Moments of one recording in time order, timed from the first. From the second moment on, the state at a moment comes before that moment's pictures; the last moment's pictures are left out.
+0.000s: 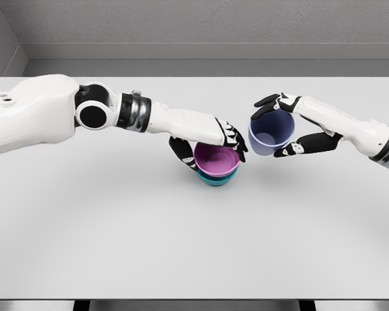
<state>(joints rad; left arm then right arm) -1.41 0.45 -1.76 -1.26 0.16 -0.61 -0.21 -0.75 -1.05 1.06 -1.64 -0.30 -0.61 0.06</state>
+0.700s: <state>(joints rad) -1.41 0.45 -1.76 -1.24 0.16 -0.61 -0.21 -0.75 -1.03 1.06 -1.64 -0.30 -0.61 0.06</state>
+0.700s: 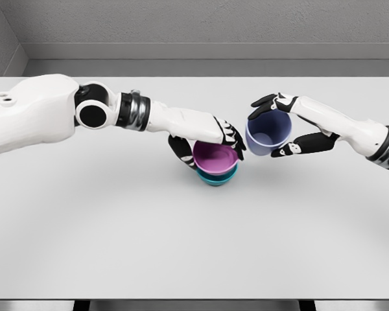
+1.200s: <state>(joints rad) -1.40 0.45 -1.76 -1.24 0.16 -0.61 -0.21 -0.75 -1.03 1.05 -1.64 -0.31 -0.61 0.06</state>
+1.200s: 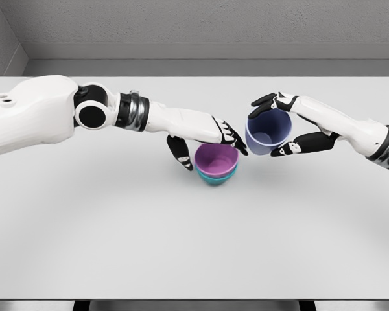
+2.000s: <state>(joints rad) -1.08 0.90 -1.35 -1.37 0.20 -0.61 -0.21 -0.77 -0.96 1.07 -1.64 -0.31 -0.61 0.06</state>
